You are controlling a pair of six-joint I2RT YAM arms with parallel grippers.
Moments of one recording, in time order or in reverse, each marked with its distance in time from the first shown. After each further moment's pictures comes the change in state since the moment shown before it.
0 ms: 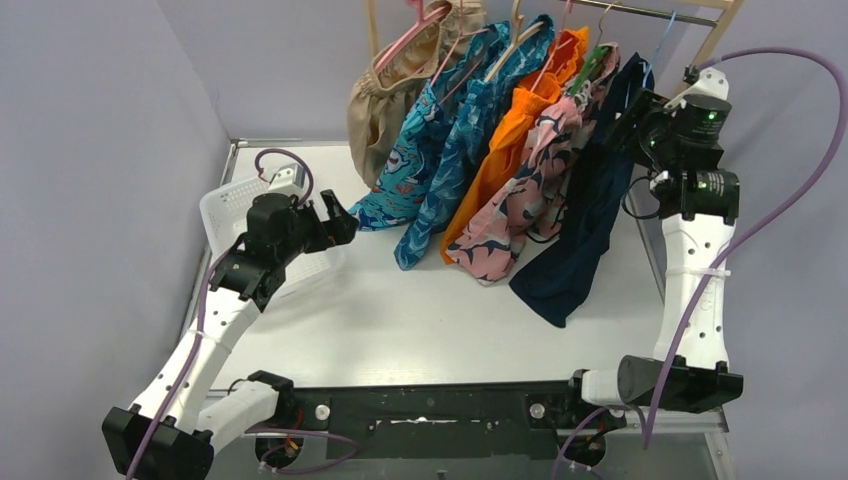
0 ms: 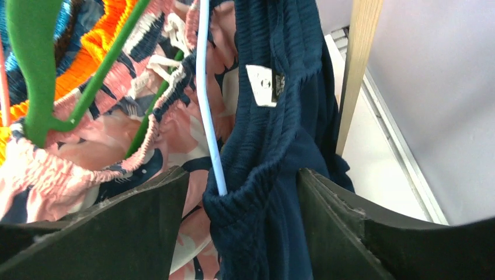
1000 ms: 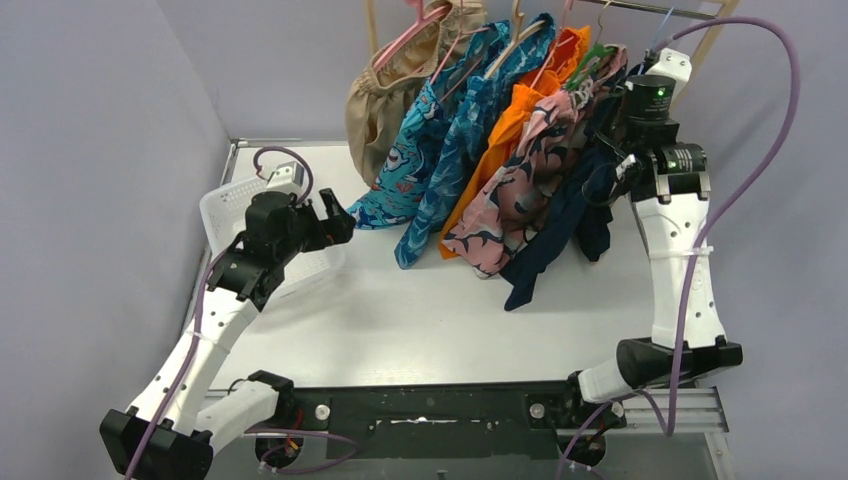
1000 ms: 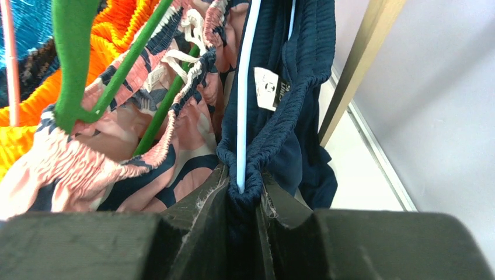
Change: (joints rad) left arm -0.007 -0.002 0.032 -0.040 -0.037 0.023; right arm 0.253 0.147 0.246 -0.168 0.375 0.014
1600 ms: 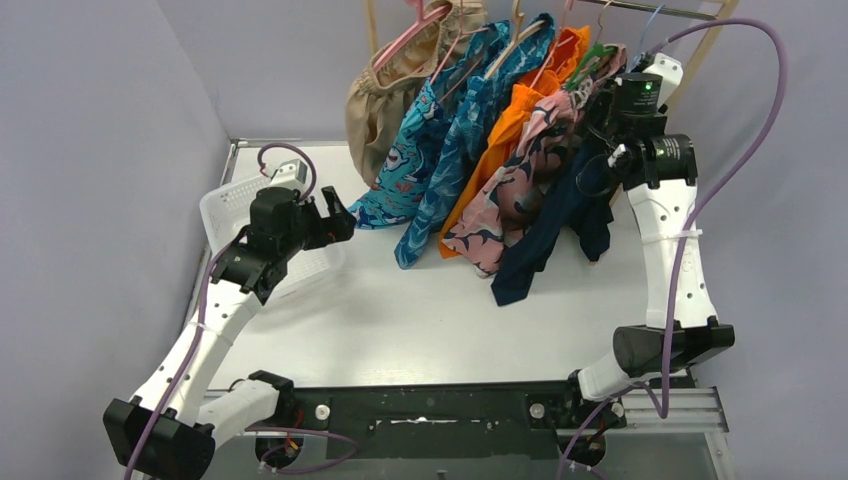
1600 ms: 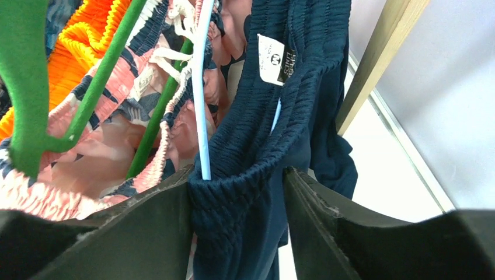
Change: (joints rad) left arm 0.000 0.043 0.019 -0.012 -0.010 0.000; right arm -0.015 0.052 0.000 0.000 -0.017 0.098
